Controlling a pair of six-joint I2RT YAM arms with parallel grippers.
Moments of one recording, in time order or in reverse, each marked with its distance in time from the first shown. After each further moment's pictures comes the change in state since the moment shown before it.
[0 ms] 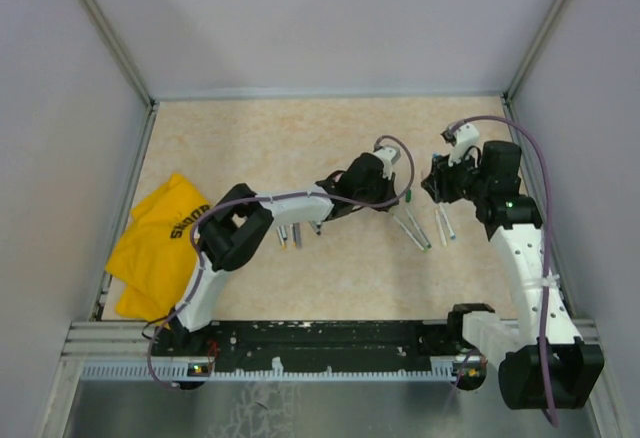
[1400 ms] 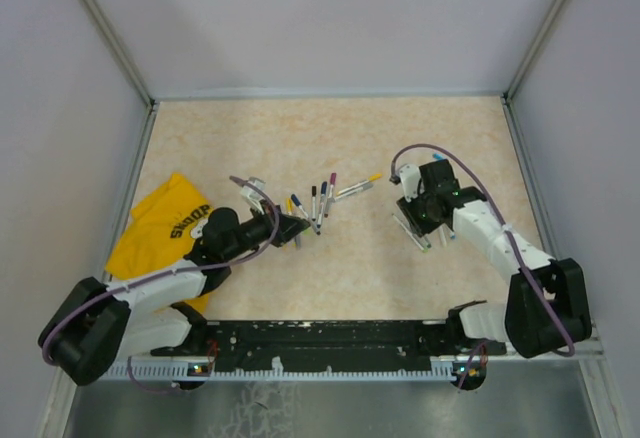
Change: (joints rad) left arm 0.304 -1.039 -1.179 0.532 0.229 -0.263; right arm 0.269 0.294 -0.122 -0.090 0.354 -0.163
